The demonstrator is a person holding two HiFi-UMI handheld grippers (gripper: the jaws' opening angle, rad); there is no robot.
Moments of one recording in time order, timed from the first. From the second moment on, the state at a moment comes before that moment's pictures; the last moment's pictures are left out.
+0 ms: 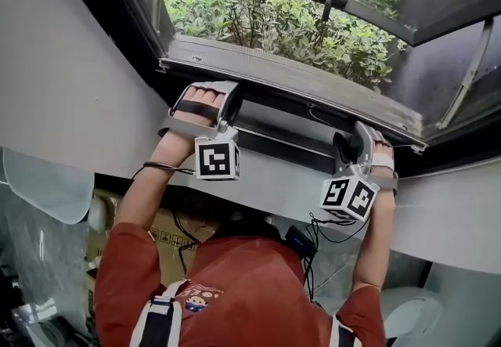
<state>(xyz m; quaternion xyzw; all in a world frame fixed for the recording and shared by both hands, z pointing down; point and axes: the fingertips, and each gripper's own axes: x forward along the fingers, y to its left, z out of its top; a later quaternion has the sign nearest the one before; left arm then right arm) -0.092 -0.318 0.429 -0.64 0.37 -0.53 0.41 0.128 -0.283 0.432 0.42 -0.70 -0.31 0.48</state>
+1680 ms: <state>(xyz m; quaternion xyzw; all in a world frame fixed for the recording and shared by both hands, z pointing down) -0.090 -0.332 0.279 -0.62 0.47 -0.42 0.48 0.133 -0.299 0.276 0.49 -0.62 -0.46 0.40</state>
